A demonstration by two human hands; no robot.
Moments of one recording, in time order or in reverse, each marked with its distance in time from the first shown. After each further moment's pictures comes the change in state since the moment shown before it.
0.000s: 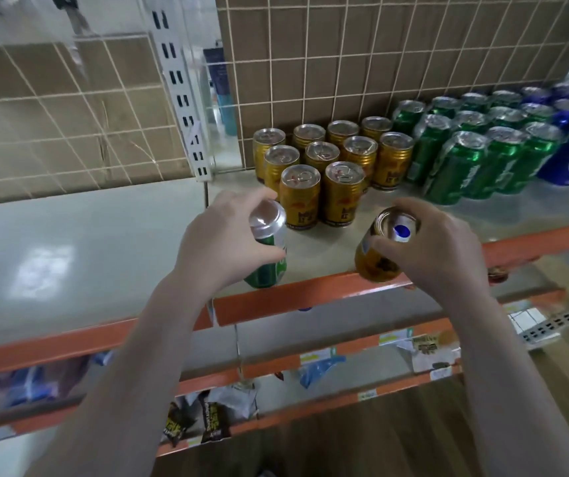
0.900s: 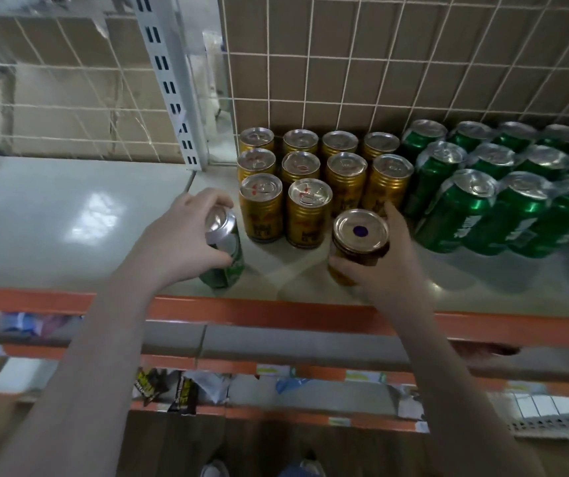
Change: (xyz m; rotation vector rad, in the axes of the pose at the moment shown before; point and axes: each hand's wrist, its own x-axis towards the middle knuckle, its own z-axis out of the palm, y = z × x) left_hand 0.031 0.041 0.036 0.032 -0.005 -0.328; right_hand 0.084 0.077 0.027 0.556 -0.282 -0.107
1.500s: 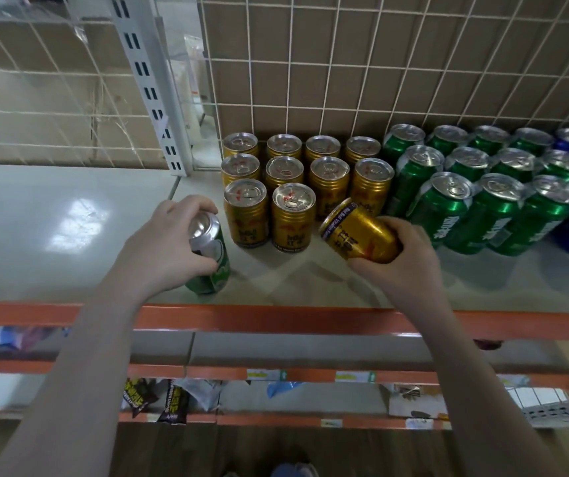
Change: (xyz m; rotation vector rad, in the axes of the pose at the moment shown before) left_hand 0.000 -0.001 0.004 -0.022 0.032 -0.024; right_hand 0.009 0.013 -0.033 -0.185 0.071 -0.047
